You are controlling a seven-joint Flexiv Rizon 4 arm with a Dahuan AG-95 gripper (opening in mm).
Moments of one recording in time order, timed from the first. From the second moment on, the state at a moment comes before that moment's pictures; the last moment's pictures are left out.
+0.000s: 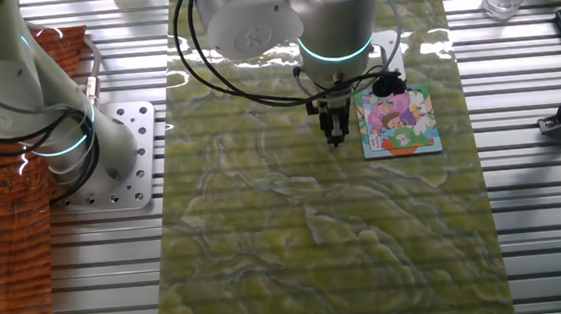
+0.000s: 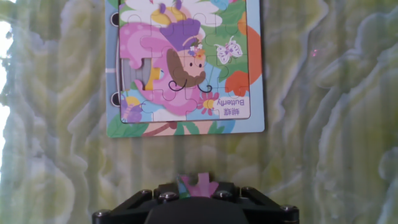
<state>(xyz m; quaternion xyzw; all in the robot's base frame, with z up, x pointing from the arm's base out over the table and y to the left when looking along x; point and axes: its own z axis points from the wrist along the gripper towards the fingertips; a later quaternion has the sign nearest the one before) 0.464 0.018 0.006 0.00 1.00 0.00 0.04</state>
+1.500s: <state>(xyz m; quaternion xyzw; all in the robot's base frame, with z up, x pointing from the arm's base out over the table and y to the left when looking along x) 0.464 0.016 0.007 -0.01 1.00 0.00 0.04</state>
